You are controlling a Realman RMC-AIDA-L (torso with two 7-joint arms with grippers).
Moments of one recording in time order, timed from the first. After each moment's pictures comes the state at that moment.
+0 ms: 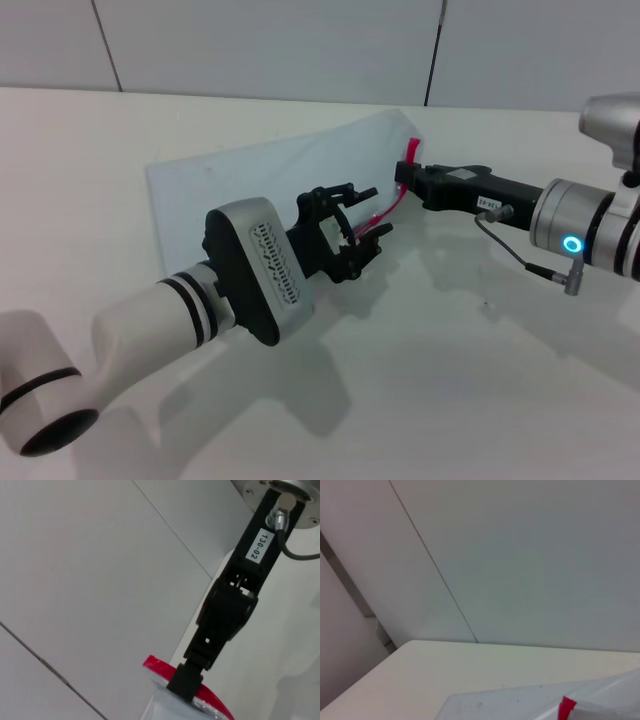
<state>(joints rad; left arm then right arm) -0.76 -2.04 0.00 -0.33 1.91 0.87 0.44 0.88 2.03 -0.27 0.00 -2.04 -0.98 1.26</state>
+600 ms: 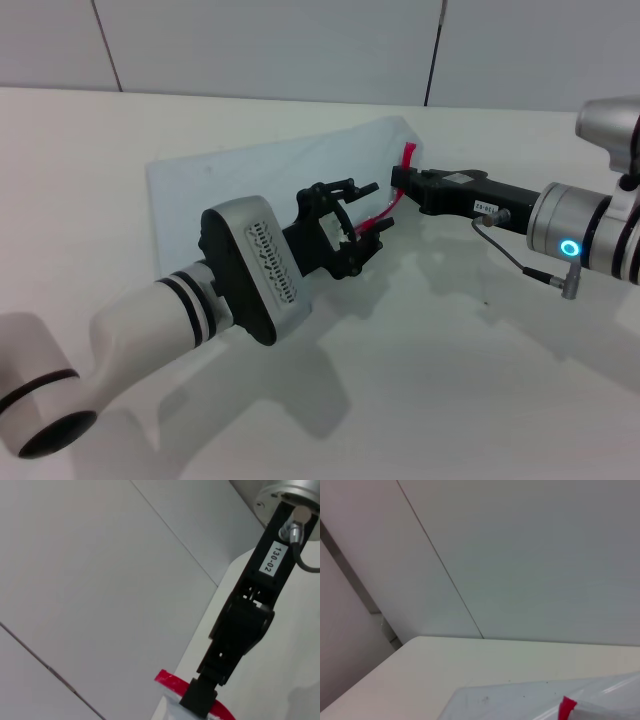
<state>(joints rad) -0.76 -2.04 0.00 -0.33 1.91 0.90 0.44 0.89 2.03 -0.28 0.02 -2.04 -0.98 1.26</state>
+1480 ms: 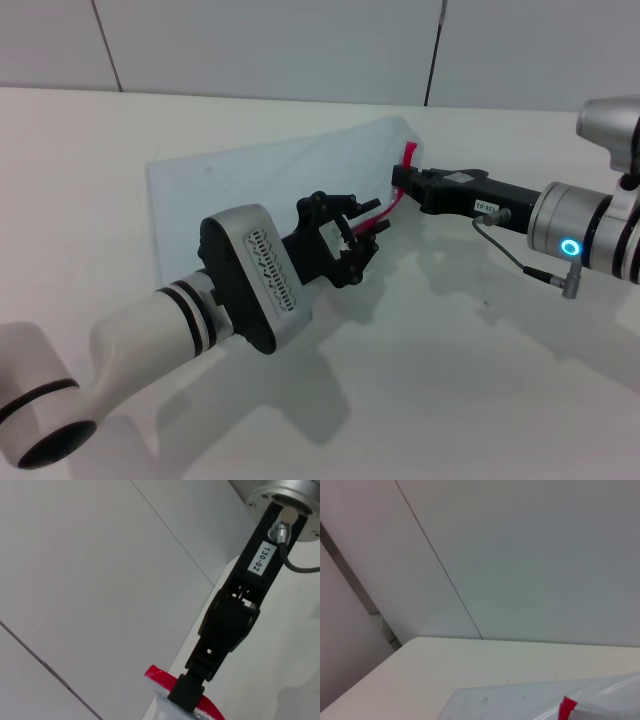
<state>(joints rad) -0.75 -2.04 0.00 -0.35 1.91 0.90 0.44 0.89 2.03 -0.28 0.02 -2.04 -0.98 1.26</state>
